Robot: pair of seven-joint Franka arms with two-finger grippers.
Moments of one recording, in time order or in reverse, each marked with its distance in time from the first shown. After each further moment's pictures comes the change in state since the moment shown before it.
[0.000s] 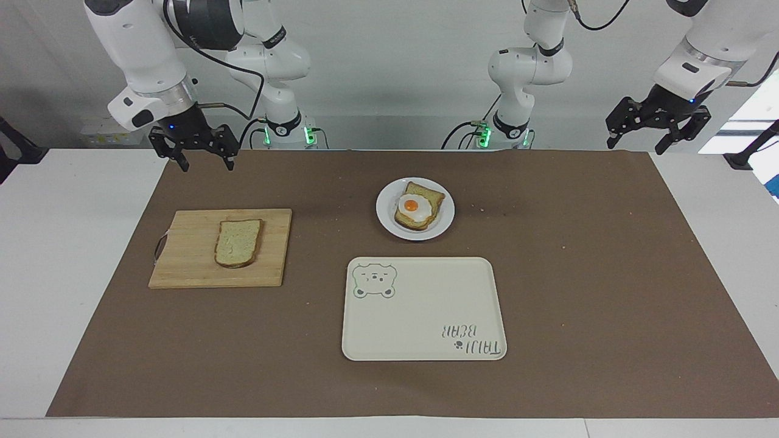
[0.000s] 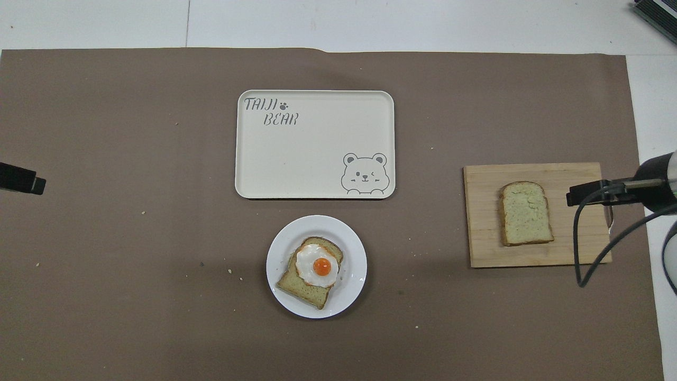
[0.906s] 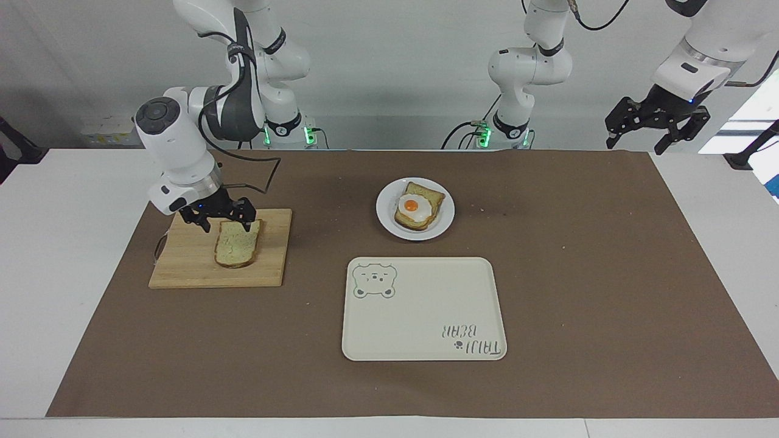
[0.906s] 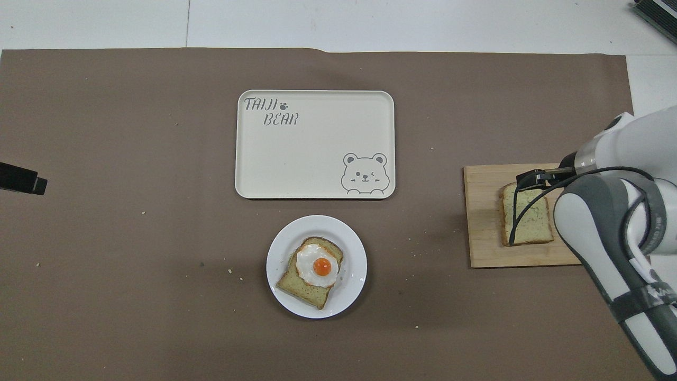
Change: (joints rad) left arm 0.000 0.000 -0.002 -0.001 0.000 0.000 0.000; right arm -0.022 0.203 -0.003 -0.166 0.002 0.364 -0.015
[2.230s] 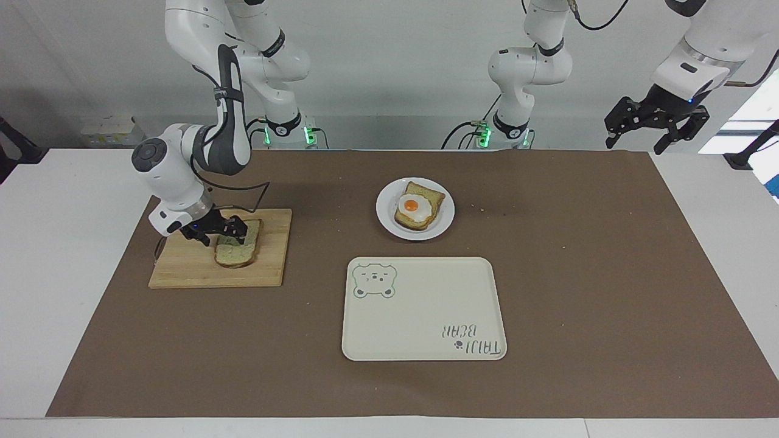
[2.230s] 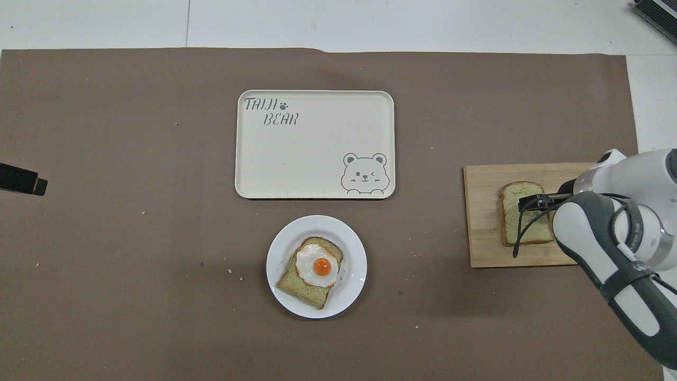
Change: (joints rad) left arm 0.000 -0.003 0.000 -0.003 0.000 0.000 -0.001; right arm -0.107 0.070 -0.003 -0.181 0.105 0.213 -0.177
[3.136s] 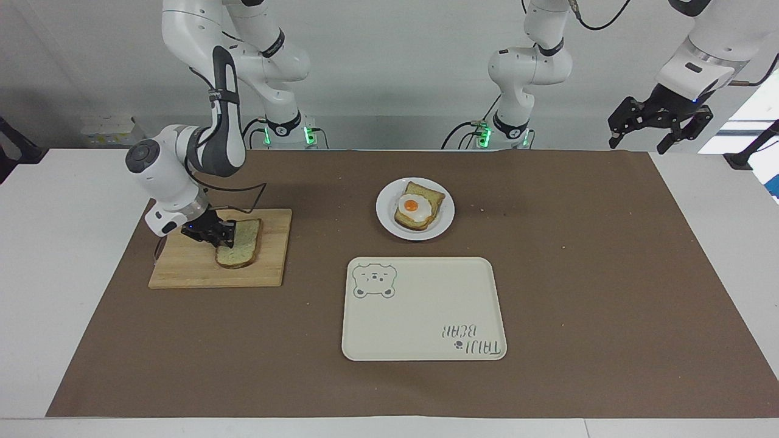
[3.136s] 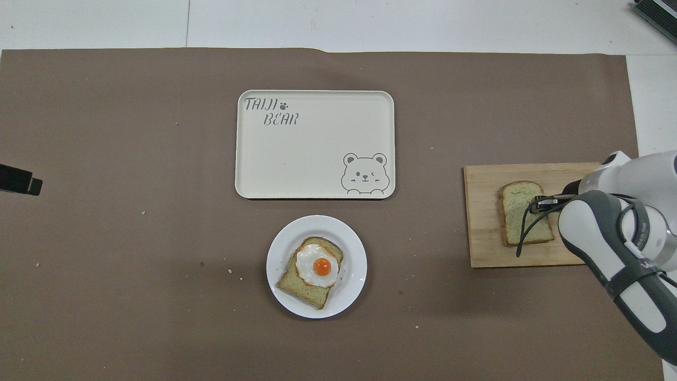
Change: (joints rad) left arm 0.002 0.000 0.010 0.000 0.000 0.000 0.000; right arm -0.019 0.004 -0.004 -0.001 0.026 0.002 -0.016
